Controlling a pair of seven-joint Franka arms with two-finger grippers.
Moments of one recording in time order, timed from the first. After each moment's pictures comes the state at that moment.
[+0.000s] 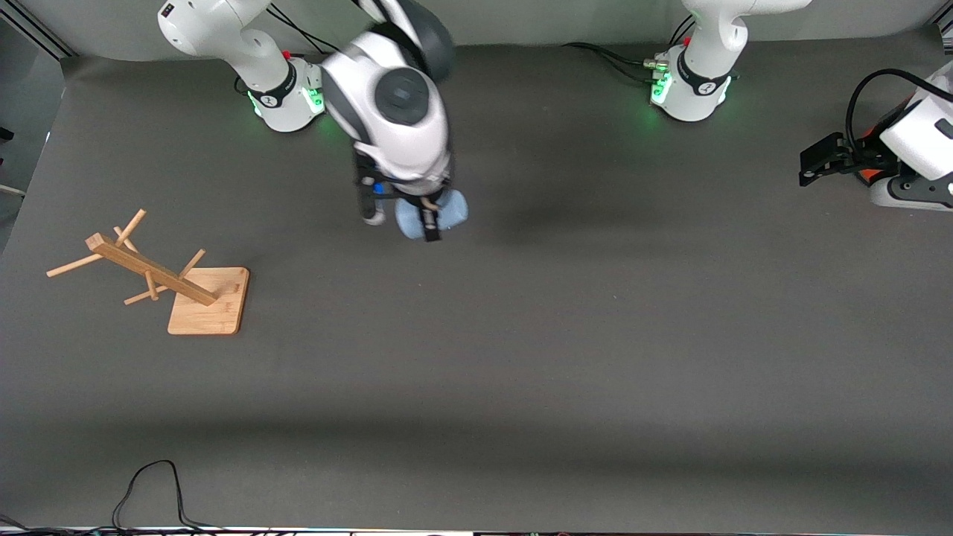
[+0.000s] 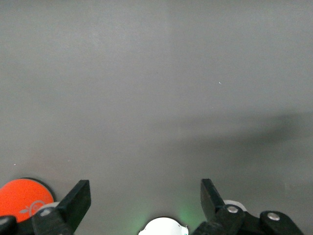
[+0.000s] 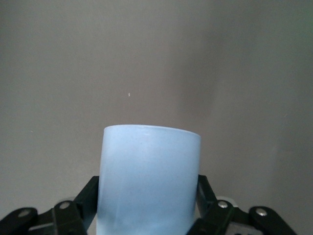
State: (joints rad) left arm -0.02 -0.06 -0.04 -1.63 0.00 1.47 0.05; right arm 0.89 0.43 -0.12 -1.55 0.04 1.86 2.21
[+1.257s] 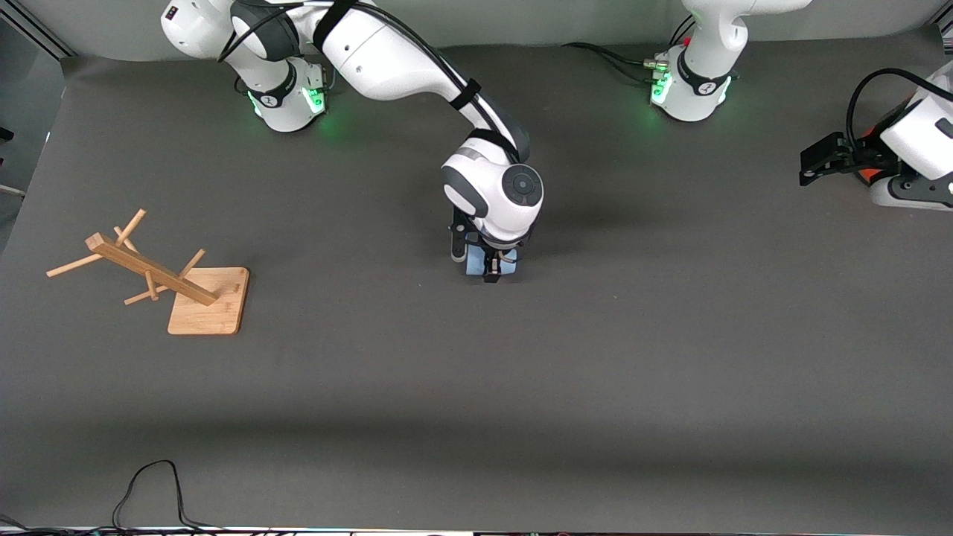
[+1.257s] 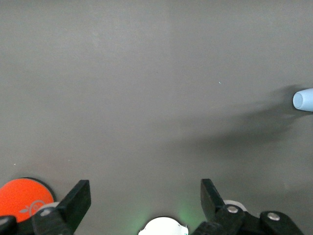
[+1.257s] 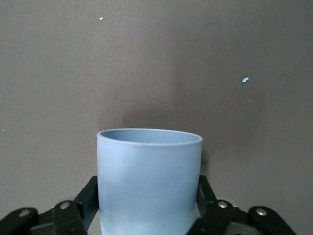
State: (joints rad) left arm -0.02 -0.06 -0.04 -1.63 -0.01 1.46 0.05; right arm 0.97 0.89 -0.12 -1.32 -0.01 2.03 2.50
